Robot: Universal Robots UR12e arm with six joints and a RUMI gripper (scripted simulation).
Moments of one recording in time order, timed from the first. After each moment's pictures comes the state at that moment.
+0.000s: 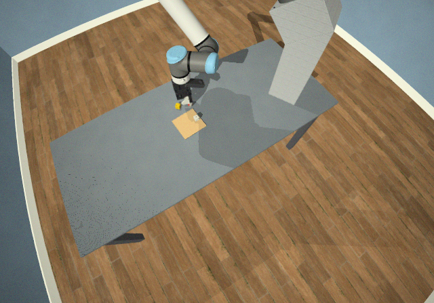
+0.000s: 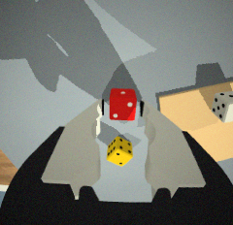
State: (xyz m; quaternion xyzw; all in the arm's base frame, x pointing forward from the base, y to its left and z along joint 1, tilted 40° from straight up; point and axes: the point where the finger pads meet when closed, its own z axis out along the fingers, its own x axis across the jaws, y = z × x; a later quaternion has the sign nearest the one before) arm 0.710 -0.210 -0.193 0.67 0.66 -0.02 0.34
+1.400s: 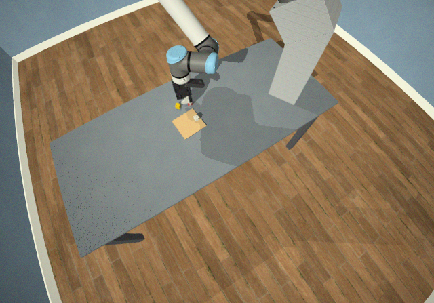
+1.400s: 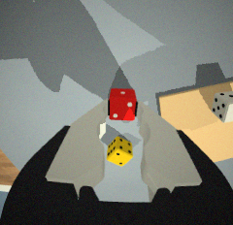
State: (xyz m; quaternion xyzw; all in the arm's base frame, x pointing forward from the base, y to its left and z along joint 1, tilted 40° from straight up) arm 0.710 -0.210 -0.193 0.67 0.66 -0.02 0.34
